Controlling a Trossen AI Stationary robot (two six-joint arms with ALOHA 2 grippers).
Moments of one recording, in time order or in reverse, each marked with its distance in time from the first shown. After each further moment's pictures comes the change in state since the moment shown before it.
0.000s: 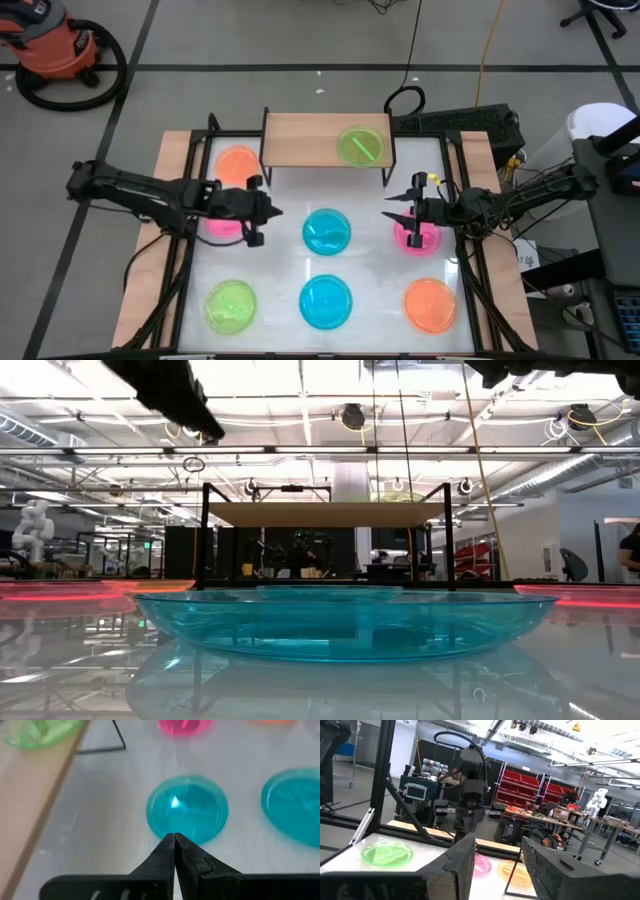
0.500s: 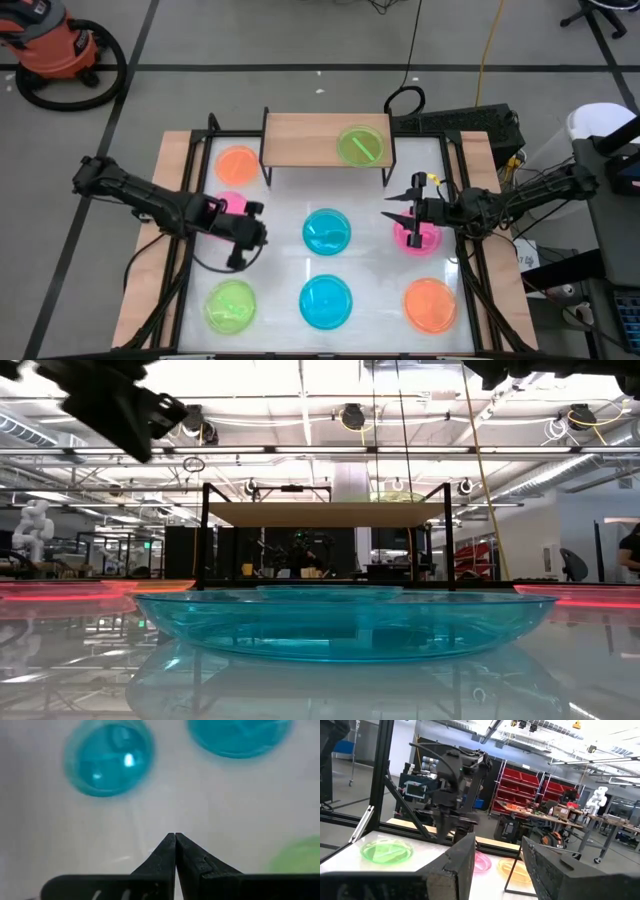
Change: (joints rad) left arm -0.170 0.052 0.000 -0.210 0.173 0.011; right arm 0.000 0.001 0.000 -0.012 0.001 0.003
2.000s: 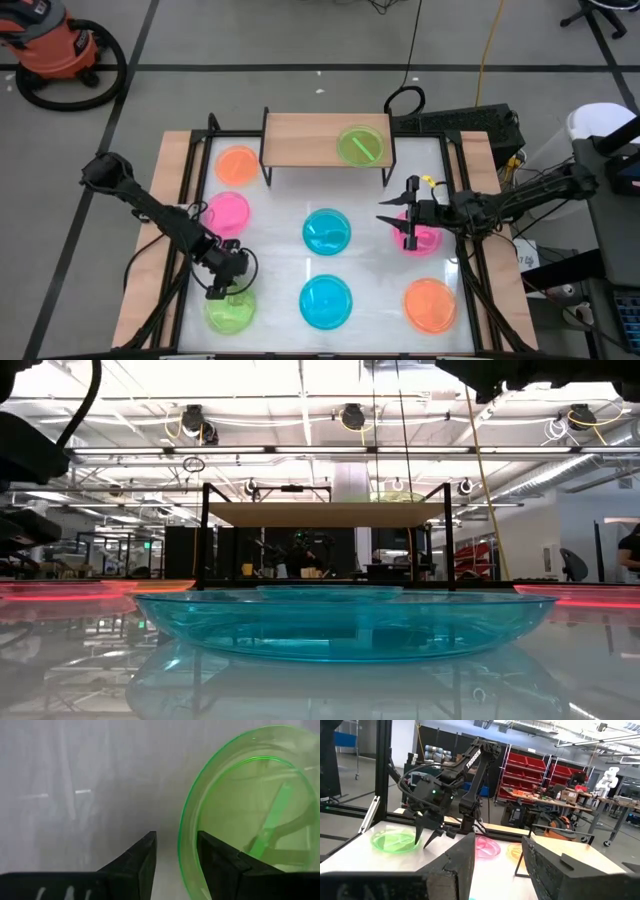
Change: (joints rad) left arm -0.308 0.079 -0.397 0.300 0.202 -0.584; right arm -0.001 0.060 0.000 -0.017 0.000 0.079
